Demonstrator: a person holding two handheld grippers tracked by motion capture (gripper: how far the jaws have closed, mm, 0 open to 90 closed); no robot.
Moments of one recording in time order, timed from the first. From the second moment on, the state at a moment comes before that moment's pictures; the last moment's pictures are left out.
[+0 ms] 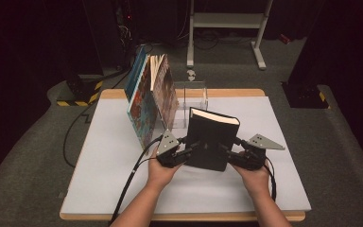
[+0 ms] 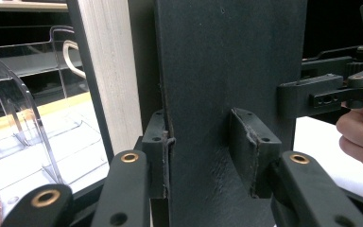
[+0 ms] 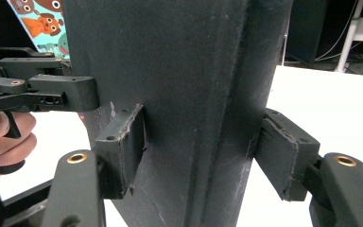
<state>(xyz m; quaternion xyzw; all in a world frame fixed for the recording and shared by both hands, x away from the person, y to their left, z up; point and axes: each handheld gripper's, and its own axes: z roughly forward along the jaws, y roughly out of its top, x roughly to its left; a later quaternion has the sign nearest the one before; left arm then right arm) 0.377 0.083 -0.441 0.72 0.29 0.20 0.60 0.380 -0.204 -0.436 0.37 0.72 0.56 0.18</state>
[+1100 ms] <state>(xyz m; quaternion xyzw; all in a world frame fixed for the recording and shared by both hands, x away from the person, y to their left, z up) 0.345 0.104 -0.453 0.71 0.29 0.24 0.59 0.349 -0.197 -0.443 0.34 0.72 0.57 0.20</state>
